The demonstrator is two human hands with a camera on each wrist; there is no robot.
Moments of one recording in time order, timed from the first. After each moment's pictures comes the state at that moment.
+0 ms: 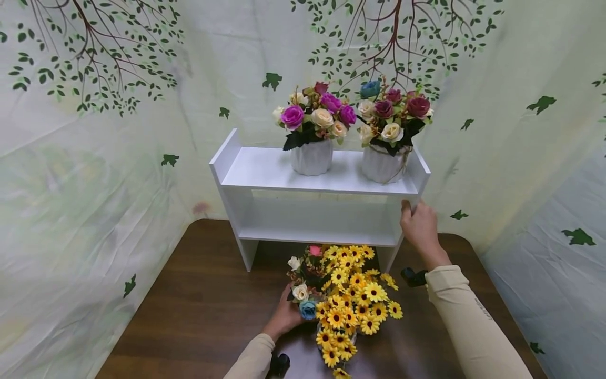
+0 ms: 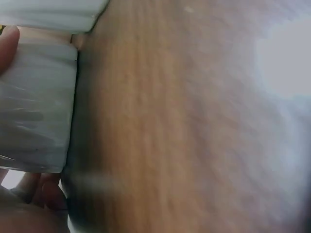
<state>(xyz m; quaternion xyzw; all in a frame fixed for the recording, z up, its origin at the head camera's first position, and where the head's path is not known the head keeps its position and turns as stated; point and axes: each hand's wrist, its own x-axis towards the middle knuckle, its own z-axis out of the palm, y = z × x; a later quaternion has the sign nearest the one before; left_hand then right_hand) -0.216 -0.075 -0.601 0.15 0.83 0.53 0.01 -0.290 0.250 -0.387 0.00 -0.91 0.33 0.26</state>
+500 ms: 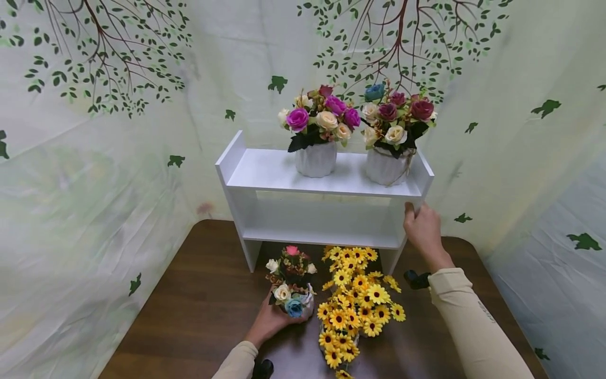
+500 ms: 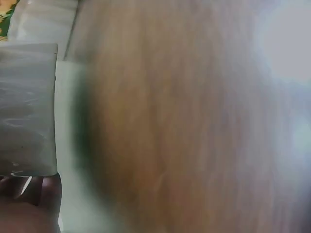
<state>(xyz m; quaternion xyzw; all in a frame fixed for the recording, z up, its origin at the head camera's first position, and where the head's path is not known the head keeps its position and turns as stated) -0.202 -0.110 -0.589 0.05 0.84 0.54 -0.01 -0.288 0.248 -0.386 0.00 -0.91 0.33 0.26</state>
